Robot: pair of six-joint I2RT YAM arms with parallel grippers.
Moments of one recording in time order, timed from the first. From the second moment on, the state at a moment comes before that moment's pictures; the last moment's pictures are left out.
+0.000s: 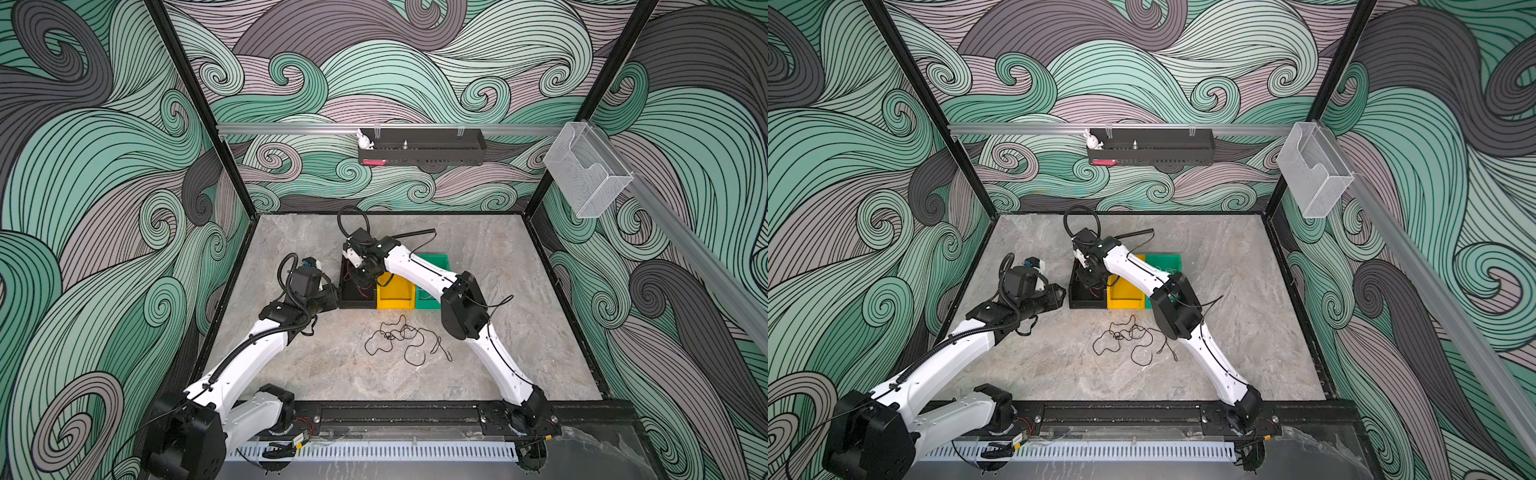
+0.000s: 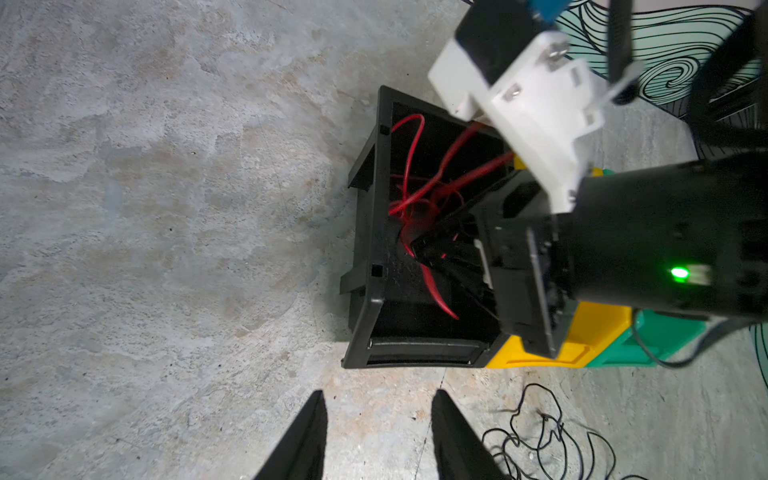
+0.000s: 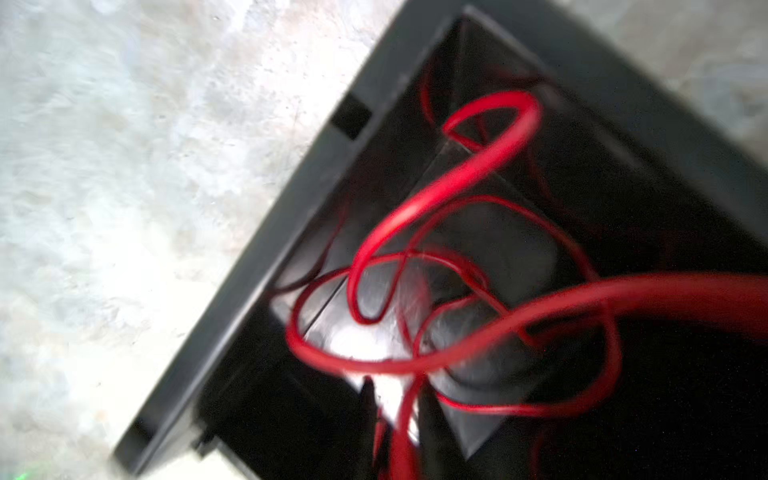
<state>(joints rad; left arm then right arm) -0.34 1.07 0.68 -0.38 -0.01 -0.54 0.81 2.45 2.27 -0.96 -0.13 0.14</state>
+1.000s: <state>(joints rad) -0.34 1.05 0.63 -0.32 0.16 -0.56 0.79 1.78 1.47 -0.71 -0.14 0.15</state>
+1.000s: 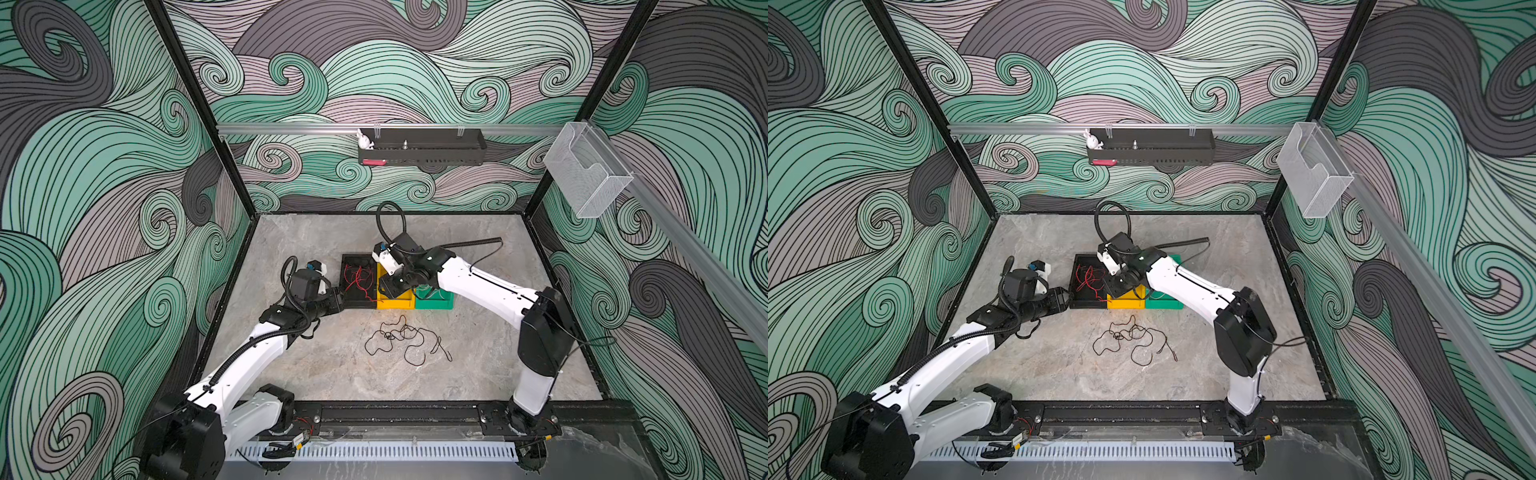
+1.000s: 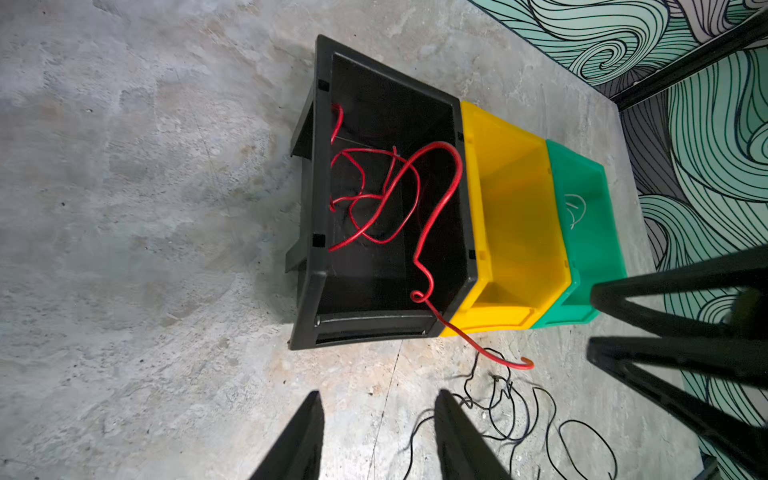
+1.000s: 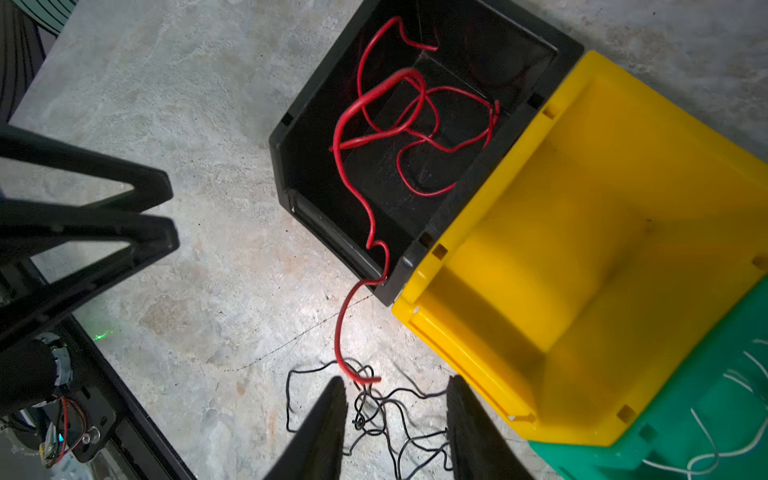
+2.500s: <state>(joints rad) -0.38 1.52 0.95 -0.20 0.14 -0.50 0.78 1.86 1.35 -0.38 -0.34 0.27</state>
